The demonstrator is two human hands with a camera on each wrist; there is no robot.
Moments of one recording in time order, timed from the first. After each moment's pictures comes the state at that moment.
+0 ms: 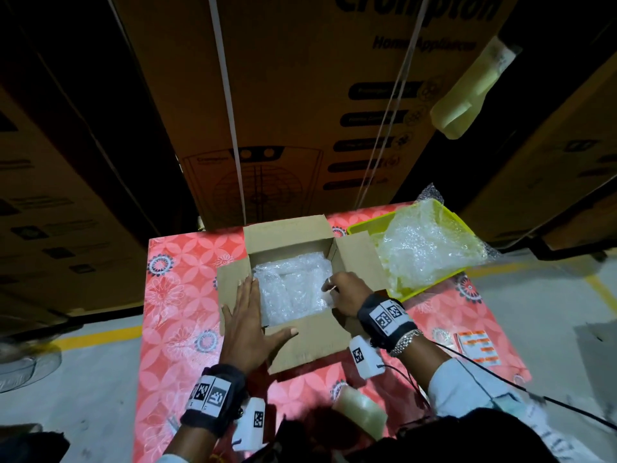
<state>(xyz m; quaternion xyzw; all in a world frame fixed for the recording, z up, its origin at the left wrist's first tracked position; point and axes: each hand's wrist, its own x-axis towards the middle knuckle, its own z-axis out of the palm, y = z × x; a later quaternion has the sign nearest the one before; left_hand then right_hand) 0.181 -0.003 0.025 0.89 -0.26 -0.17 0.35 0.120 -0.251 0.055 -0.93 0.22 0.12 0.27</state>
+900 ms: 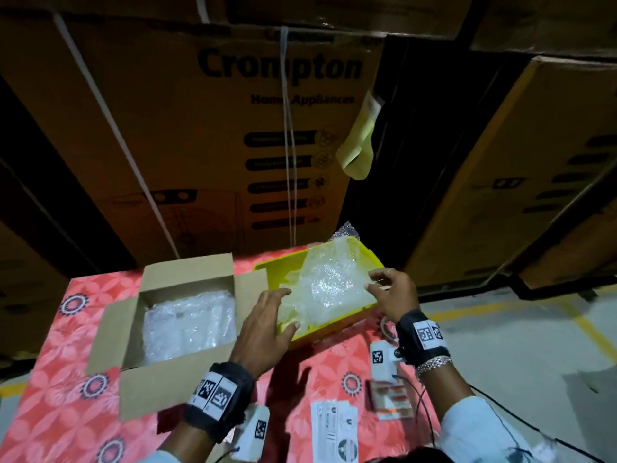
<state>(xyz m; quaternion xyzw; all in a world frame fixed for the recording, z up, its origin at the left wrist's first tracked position) 0.061 -0.250 0.100 0.84 -0.38 -0.08 0.38 -0.037 -0.543 0.096 -0.82 0.34 -0.20 0.41</state>
